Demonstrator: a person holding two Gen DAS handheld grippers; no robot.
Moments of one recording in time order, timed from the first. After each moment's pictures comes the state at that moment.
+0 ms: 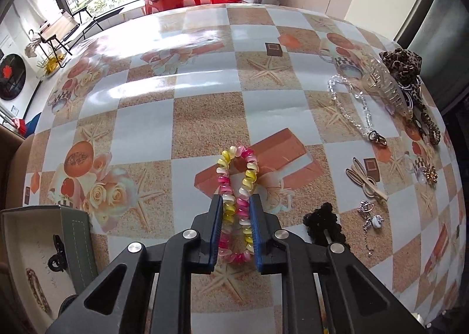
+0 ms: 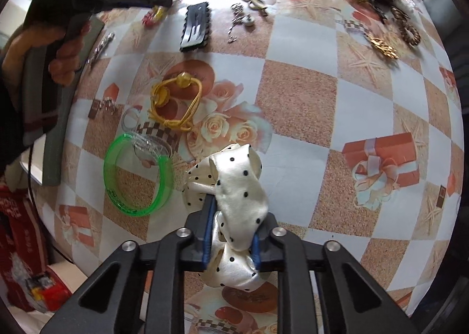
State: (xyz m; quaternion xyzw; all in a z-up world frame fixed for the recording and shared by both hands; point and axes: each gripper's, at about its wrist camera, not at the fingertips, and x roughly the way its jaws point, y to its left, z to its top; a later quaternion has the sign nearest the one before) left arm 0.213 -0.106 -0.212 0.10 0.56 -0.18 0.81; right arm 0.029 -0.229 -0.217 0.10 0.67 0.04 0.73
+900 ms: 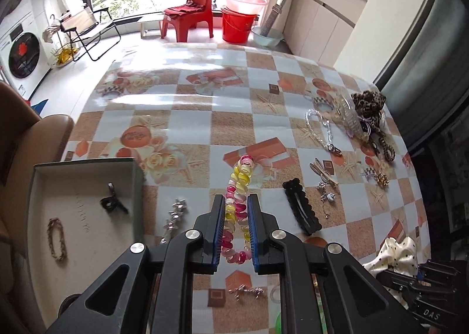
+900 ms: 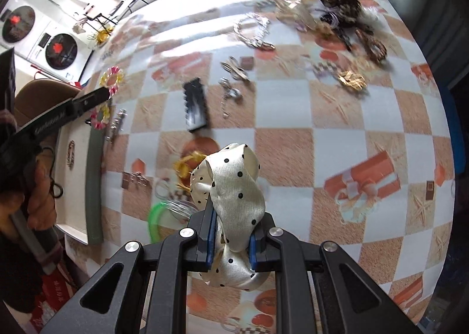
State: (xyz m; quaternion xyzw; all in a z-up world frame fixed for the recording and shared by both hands) left arm 0.151 -0.030 -0.127 0.01 0.51 -0.18 0.84; right arm 0.042 -0.241 -0.154 0.18 0.61 0.01 0.77
